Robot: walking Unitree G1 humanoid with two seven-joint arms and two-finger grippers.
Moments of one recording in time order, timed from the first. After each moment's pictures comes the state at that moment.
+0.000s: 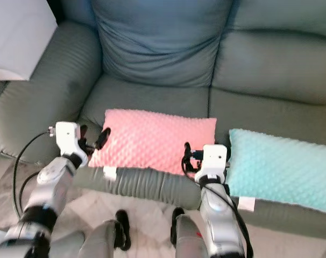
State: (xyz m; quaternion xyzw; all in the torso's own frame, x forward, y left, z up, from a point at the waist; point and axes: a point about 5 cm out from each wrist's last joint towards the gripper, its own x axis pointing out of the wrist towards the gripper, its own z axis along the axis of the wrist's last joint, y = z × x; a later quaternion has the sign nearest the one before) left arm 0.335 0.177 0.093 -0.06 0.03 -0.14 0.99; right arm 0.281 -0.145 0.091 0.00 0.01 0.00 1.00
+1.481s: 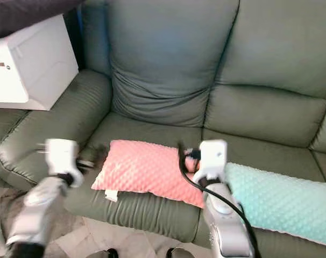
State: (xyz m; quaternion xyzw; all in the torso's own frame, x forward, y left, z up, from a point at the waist) left arm 0.294 0.169 0.080 -0.03 0.11 -0.13 0.99; right arm 0.269 -0.139 0.100 0.02 0.07 0.08 0.99
